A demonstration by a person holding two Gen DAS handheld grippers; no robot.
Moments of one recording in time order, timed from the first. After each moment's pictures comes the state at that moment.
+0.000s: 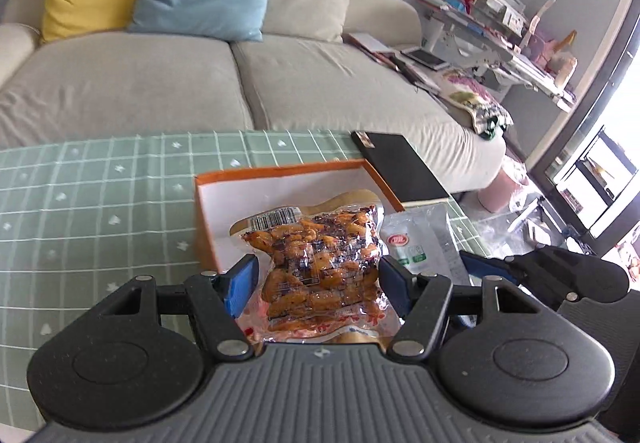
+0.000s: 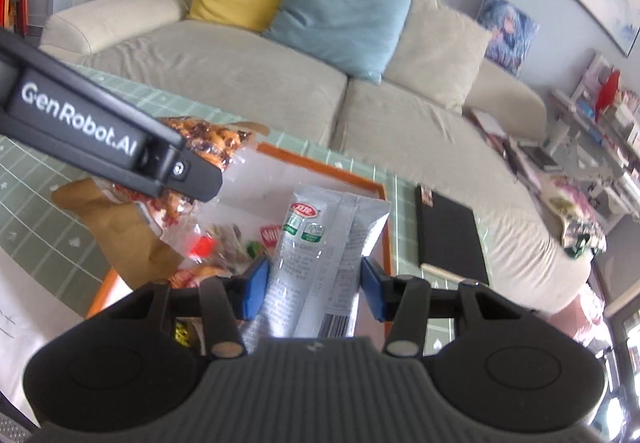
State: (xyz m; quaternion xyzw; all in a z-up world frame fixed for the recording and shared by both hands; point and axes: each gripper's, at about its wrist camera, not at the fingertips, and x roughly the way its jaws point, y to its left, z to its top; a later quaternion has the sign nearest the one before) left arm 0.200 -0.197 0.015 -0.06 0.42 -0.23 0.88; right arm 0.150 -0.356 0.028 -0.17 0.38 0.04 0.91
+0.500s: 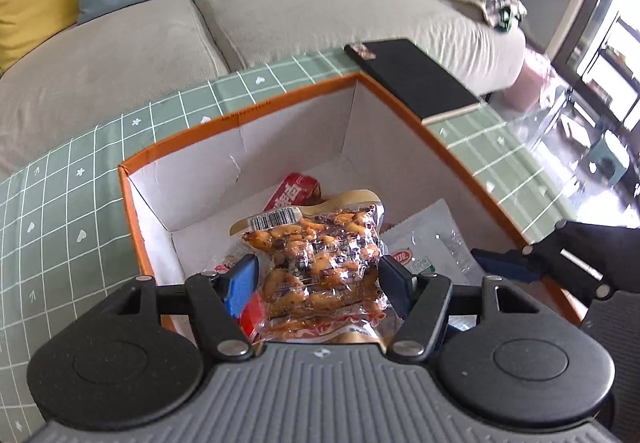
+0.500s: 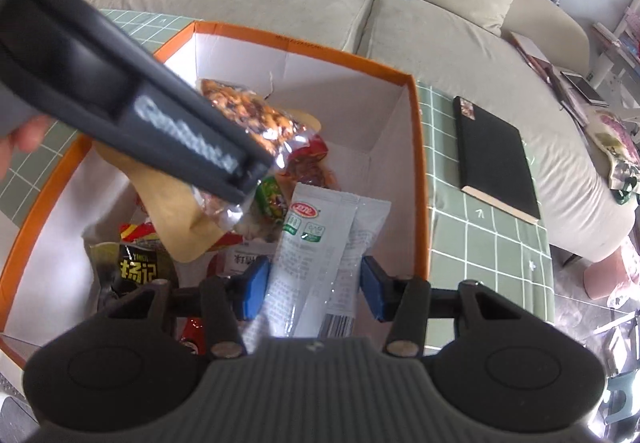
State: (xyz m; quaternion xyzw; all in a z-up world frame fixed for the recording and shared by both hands) left arm 0.234 -0.266 -0.048 0.10 0.49 -0.23 0.84; right arm 0.185 -0.383 -0.044 -0.15 0.48 0.08 0.86
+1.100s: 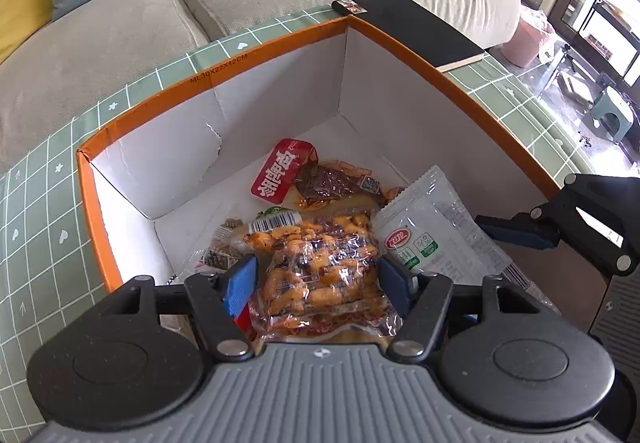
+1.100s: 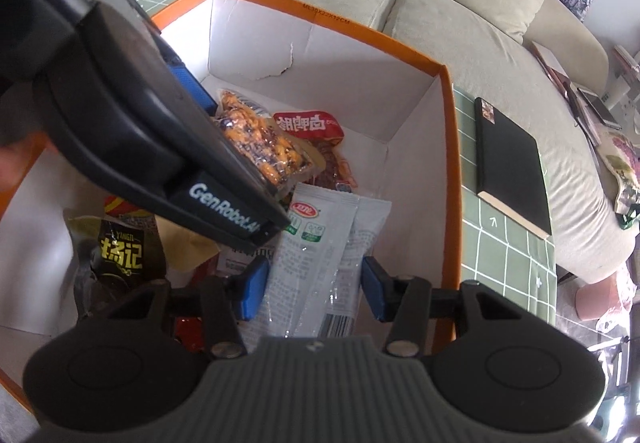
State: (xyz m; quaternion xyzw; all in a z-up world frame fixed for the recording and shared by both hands) left arm 0.242 -0.274 -0.075 0.14 0.51 -0.25 0.81; right arm 0.189 -0.369 -0.065 -0.19 0.49 0.09 0.84
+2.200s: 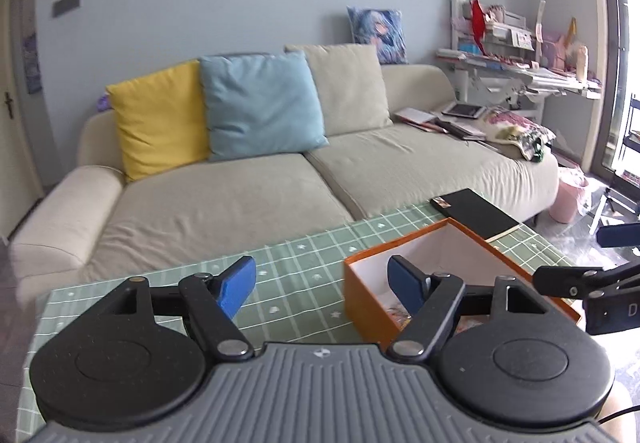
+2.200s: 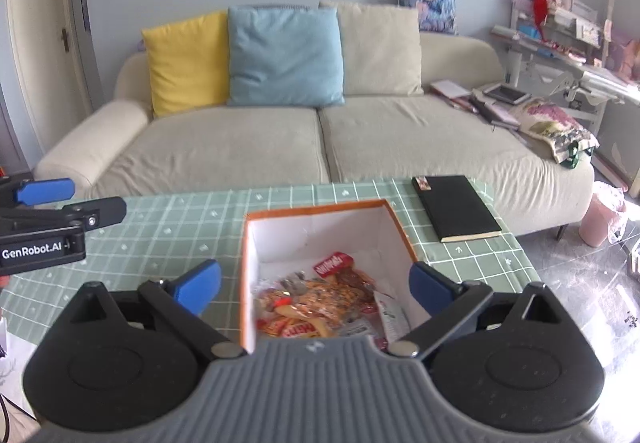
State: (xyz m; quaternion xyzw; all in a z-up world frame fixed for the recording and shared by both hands) left arm 0.095 -0.089 0.107 0.08 0.25 -0.15 0.95; right arm 0.068 -0.308 0.129 0.03 0.33 -0.02 0.94
